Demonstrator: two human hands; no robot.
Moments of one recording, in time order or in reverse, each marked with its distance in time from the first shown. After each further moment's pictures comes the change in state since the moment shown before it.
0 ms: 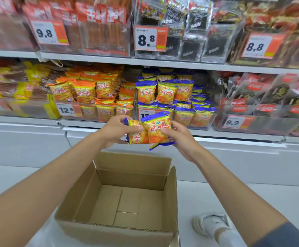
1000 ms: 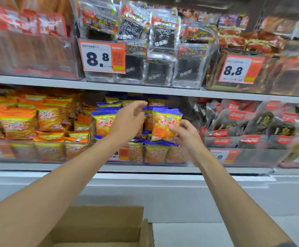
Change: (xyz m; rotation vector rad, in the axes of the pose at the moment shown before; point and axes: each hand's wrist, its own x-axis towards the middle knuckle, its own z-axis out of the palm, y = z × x) left_hand 0.163 0.099 0.108 0.301 0.297 0.666; right_hand 0.111 -0.039 -0.137 0.135 0.253 -0.175
